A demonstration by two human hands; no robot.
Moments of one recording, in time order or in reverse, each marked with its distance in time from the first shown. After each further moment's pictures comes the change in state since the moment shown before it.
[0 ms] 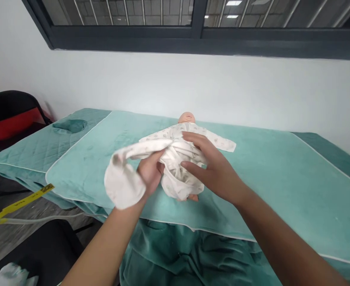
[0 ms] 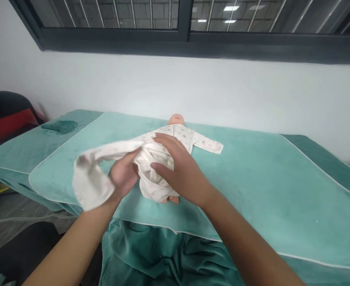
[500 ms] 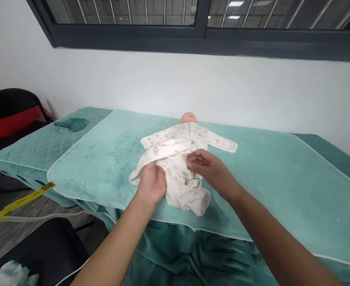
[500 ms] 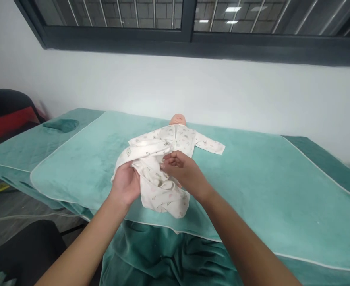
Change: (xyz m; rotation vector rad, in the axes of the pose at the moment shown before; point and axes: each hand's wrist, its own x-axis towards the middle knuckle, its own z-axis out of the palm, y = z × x) left_hand -0.002 -0.014 0.002 -0.154 0.009 -0.070; right_hand -0.005 0.031 0.016 0.379 0.043 0.511
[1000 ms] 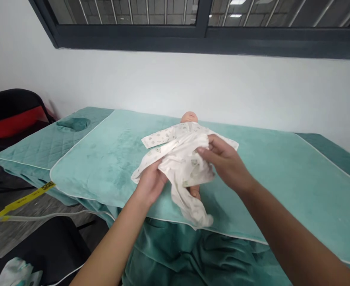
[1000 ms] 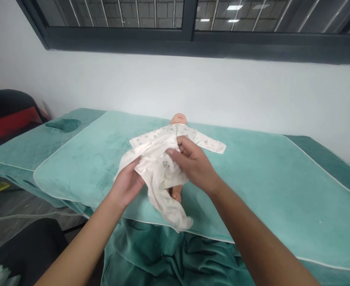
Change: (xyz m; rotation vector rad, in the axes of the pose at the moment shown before) left_hand -0.007 -0.007 -0.021 0.036 -0.006 -0.054; right_hand -0.001 -0.025 -0.011 -0.036 0.017 -0.243
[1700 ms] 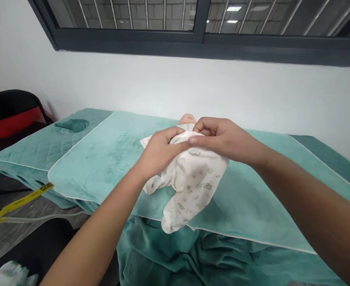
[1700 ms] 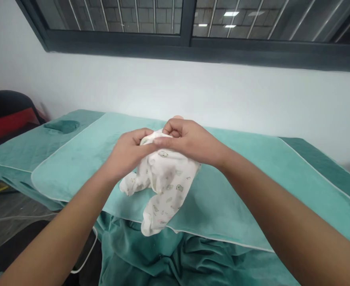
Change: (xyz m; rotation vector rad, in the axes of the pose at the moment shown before) left_hand 0.003 0.083 0.051 0.764 -0.220 0.366; right_hand 0.036 -0.065 -0.024 -0.395 -0.313 -0.004
